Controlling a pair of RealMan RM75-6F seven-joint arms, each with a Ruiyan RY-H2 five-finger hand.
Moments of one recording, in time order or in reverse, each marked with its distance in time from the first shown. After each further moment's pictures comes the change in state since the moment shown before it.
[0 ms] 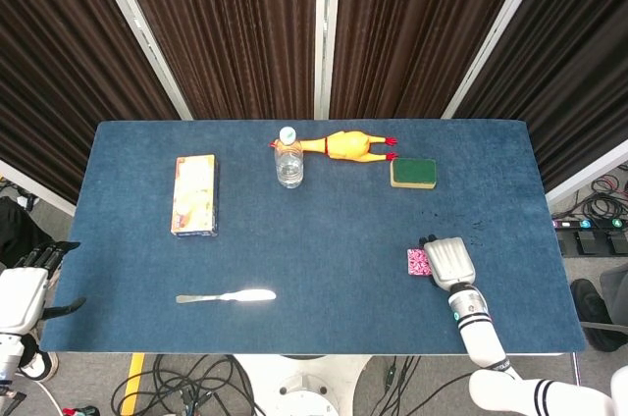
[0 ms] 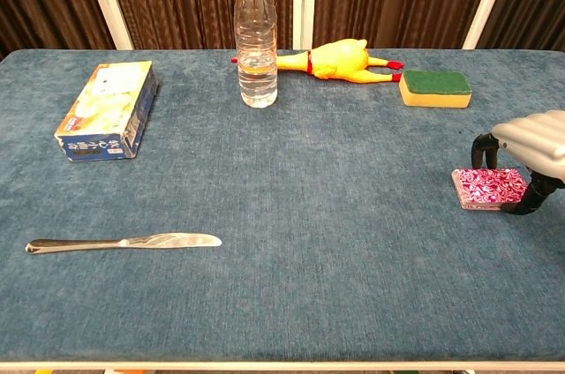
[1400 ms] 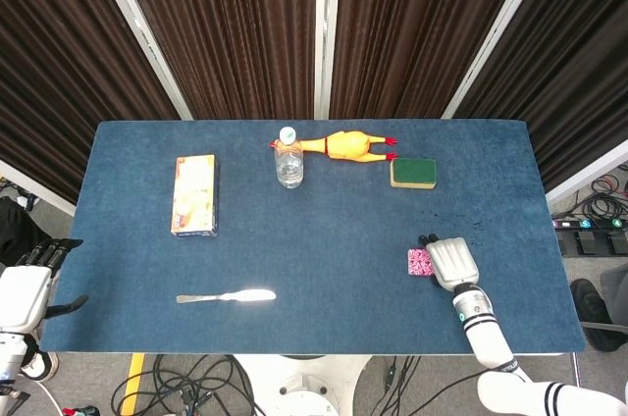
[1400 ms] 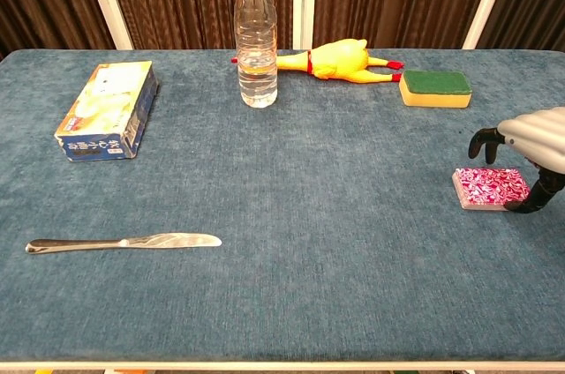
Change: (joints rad) left arm -0.002 0.010 -0.006 -0.040 0.008 0.022 0.058; right arm -0.026 0.041 0.013 -0.019 -0.056 -0.050 0.054
